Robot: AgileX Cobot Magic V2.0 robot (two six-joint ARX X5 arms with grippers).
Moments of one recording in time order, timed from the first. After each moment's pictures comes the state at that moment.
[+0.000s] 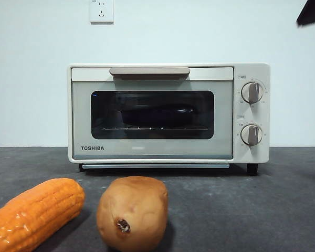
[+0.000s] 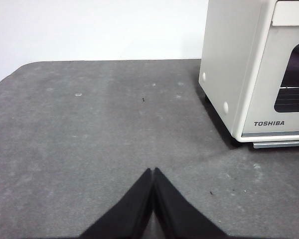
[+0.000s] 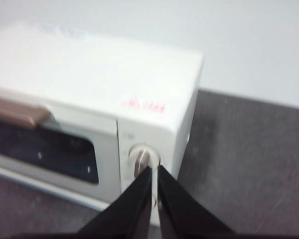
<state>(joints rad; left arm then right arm) -0.05 0.00 0.03 -0.15 0.02 0.01 0.40 0.66 0.60 -0.11 0.11 0.02</state>
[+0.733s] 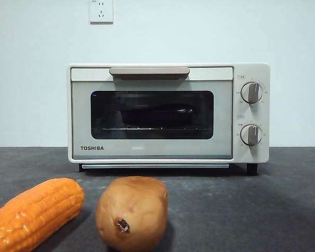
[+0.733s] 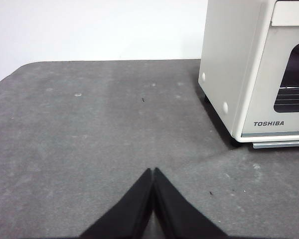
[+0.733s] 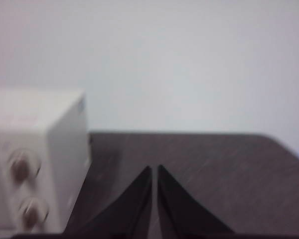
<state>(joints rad) -0.05 0.00 0.03 -0.15 0.02 0.01 -0.02 0.07 0.26 -0.10 0.01 0.00</state>
